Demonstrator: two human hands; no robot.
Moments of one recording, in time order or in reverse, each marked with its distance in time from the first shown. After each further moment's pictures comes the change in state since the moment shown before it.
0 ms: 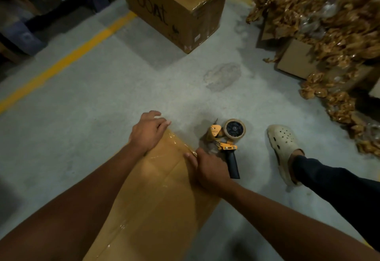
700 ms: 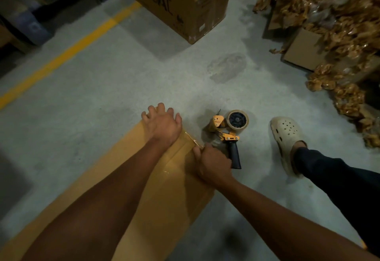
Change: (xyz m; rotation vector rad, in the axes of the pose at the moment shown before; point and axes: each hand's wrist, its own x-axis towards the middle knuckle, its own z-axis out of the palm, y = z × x) left_hand -0.017 0.056 0.026 0.384 0.060 -0.251; right_hand -0.020 -0.007 0.004 0.067 0.003 0.216
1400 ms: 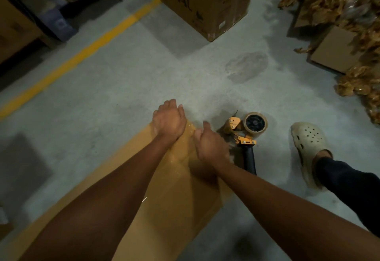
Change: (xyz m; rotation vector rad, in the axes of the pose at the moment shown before) left_hand 0.018 -0.018 0.004 -0.228 0.116 -0.118; right_hand 0.045 -0.037 0.005 0.064 0.064 -0.149
